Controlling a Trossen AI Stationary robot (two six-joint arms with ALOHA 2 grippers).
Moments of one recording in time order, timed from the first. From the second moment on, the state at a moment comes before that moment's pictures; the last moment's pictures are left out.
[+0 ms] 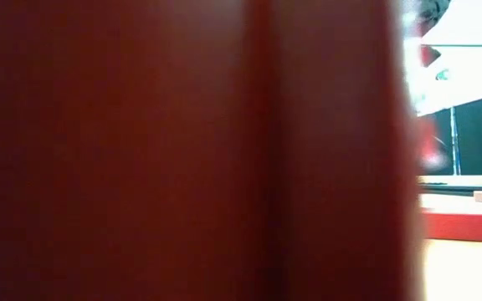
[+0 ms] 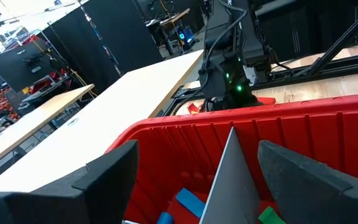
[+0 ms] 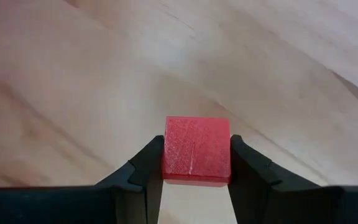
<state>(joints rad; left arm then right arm) -0.84 1.14 0.97 -0.43 -1.29 -0.22 -0.09 1.50 0.76 -0.55 -0.16 0.94</state>
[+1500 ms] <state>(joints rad) -0.50 1.41 0.96 0.26 -1.01 0.83 0.03 1.43 1.24 -0.08 -0.24 0.61</state>
